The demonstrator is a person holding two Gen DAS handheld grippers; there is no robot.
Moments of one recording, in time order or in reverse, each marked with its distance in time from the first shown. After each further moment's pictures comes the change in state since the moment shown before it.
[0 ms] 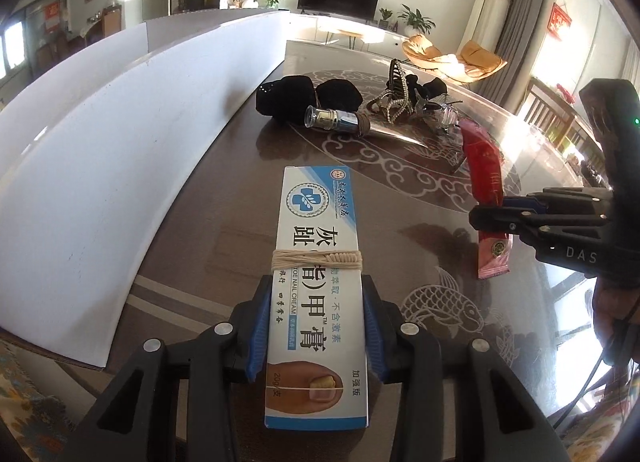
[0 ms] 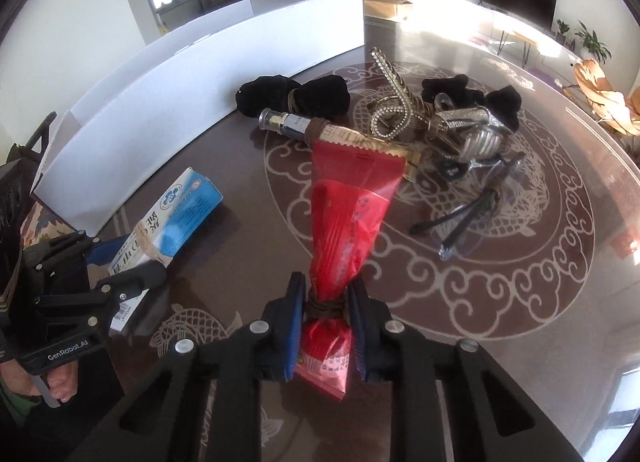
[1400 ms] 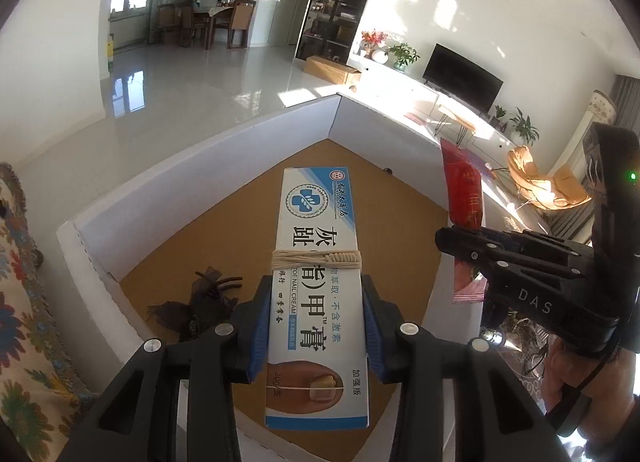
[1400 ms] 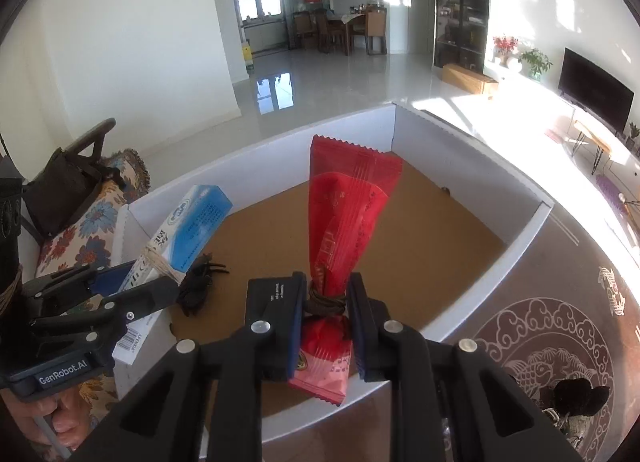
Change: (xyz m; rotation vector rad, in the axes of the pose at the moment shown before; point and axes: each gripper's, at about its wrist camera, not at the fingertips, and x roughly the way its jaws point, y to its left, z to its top) left arm -0.077 0.213 0.118 -0.406 -0.144 0.217; right arm 0.052 0.199 0.248 -0.241 -0.121 0.149
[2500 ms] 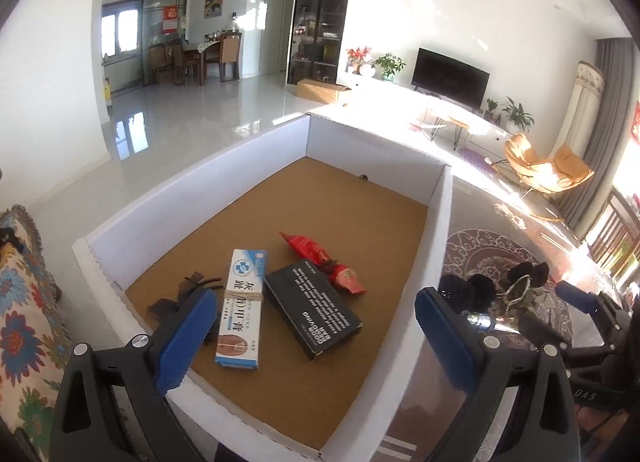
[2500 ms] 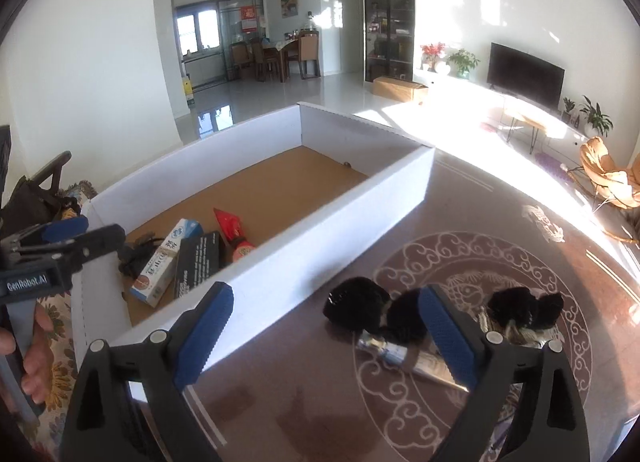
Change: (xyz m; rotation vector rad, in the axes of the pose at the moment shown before) left arm -0.045 -0.072 -0.033 0.139 -0.134 0.012; right arm -0.119 -0.068 -0.150 0.159 -0.179 -0.230
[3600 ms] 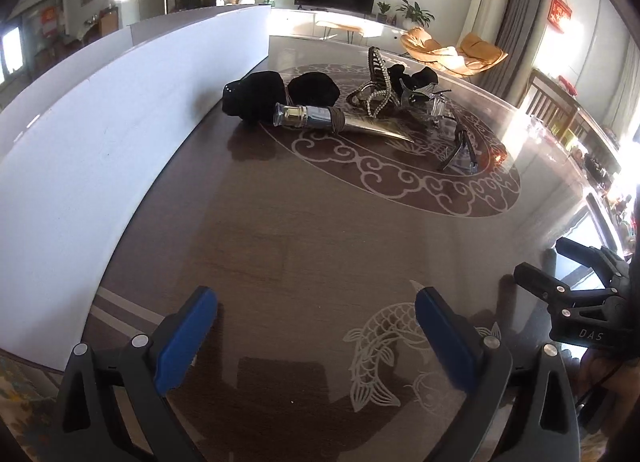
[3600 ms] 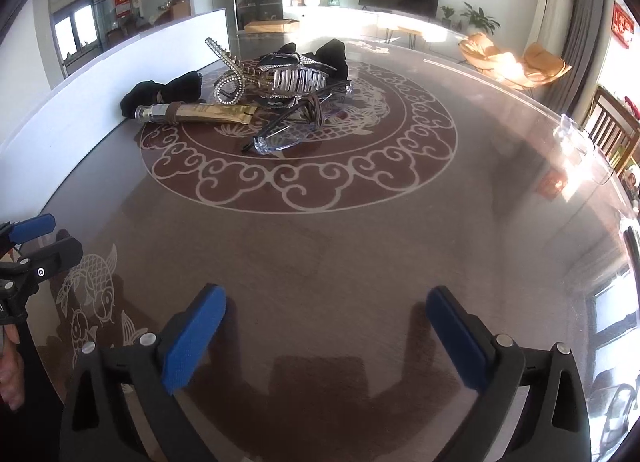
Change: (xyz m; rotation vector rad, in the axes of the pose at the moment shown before) left arm 0.056 -0.138 -0.155 0.266 0.271 -0.250; right arm -0.047 -0.114 -0.187 0.275 0.225 -0.278
